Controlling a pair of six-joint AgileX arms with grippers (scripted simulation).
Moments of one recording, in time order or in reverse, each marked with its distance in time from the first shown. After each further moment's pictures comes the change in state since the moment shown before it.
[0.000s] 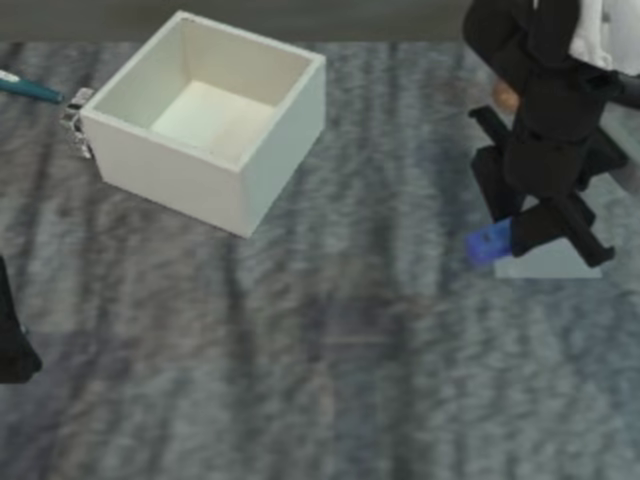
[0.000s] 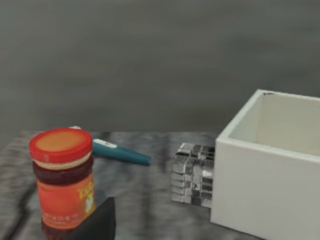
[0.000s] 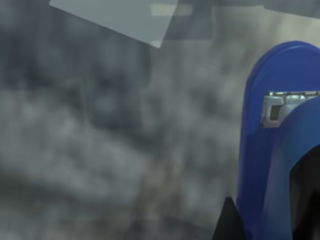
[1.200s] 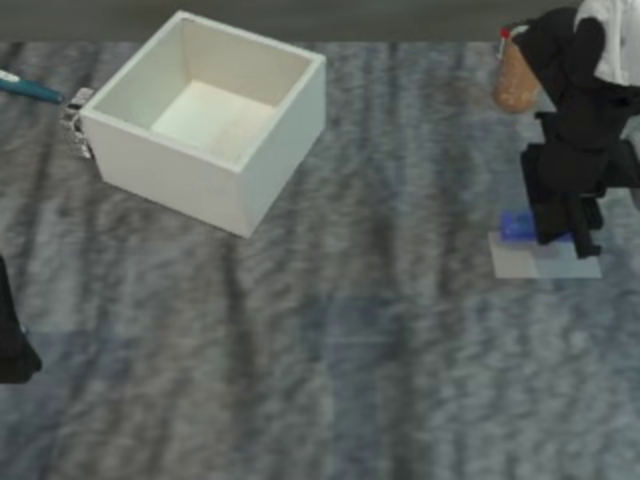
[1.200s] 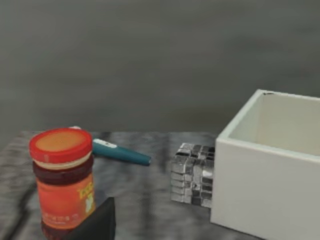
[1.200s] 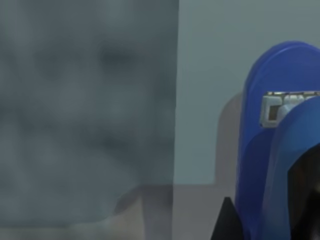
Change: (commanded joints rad) left arm 0.000 0.000 0.000 0.000 0.000 0.000; right arm -0.193 0.234 0.039 0.210 0.000 0.177
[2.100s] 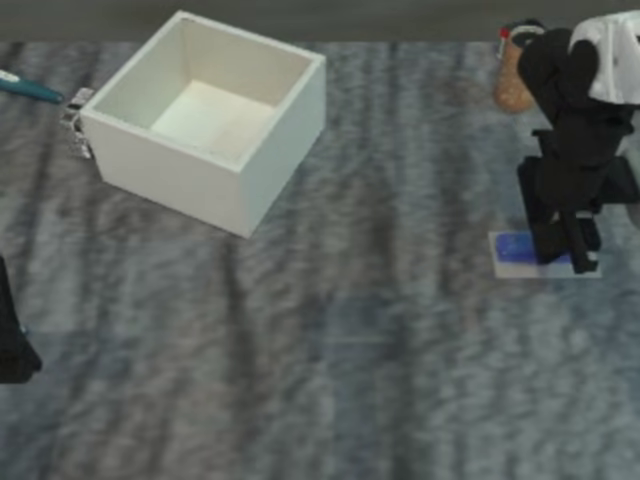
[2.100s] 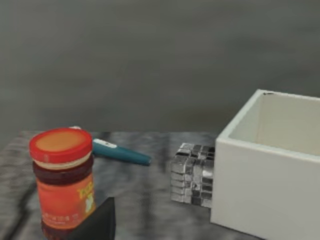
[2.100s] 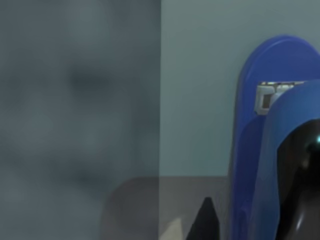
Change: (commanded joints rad) left arm 0.000 0.000 0.000 0.000 0.000 0.000; right arm 0.000 0.015 -0.045 0.049 0.000 0.000
